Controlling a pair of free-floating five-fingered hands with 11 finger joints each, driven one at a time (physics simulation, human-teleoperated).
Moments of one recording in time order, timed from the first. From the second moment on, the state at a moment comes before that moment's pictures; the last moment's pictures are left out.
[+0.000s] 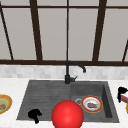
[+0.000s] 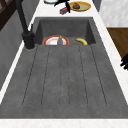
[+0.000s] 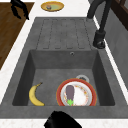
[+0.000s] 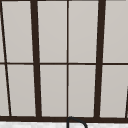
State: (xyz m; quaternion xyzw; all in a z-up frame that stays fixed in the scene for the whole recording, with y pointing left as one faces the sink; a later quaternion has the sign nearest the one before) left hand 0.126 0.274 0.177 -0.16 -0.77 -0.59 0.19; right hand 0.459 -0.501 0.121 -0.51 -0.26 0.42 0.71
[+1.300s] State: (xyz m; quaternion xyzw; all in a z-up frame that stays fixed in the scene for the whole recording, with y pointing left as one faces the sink) left hand 0.126 0.274 0.177 -0.16 -0.77 -0.59 0.19; right hand 0.486 -0.544 0.111 -0.42 -0.27 0.42 0.76
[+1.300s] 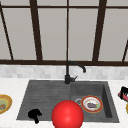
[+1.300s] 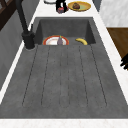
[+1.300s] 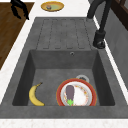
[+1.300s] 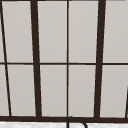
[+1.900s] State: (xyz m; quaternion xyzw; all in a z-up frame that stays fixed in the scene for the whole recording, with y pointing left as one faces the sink) left hand 0.126 0.274 0.177 -0.16 -0.77 -0.59 0.19; right hand 0.471 -0.487 0.162 -0.43 -0.25 0.42 0.76
